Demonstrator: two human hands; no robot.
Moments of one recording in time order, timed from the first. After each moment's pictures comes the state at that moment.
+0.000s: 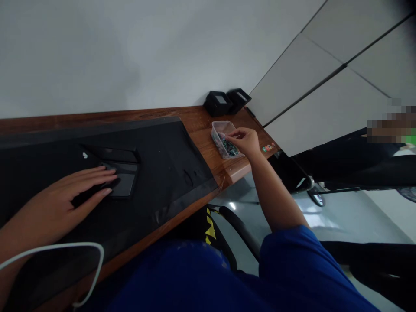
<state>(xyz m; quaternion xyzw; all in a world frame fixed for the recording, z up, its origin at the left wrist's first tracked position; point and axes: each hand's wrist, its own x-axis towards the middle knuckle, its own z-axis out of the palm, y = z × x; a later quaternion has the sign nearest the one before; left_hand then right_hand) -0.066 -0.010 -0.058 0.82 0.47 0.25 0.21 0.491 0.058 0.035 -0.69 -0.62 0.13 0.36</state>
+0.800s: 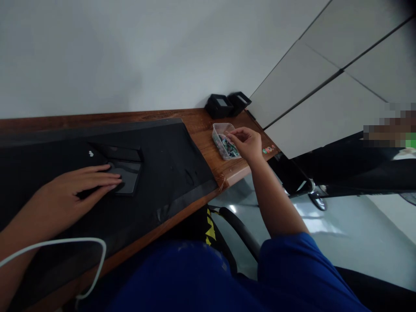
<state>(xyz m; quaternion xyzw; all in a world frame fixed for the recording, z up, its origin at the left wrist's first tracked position) -0.063 -0.005 -0.049 0.83 0.46 0.26 0.19 0.468 0.040 0.040 -0.64 -0.62 0.13 0.43</state>
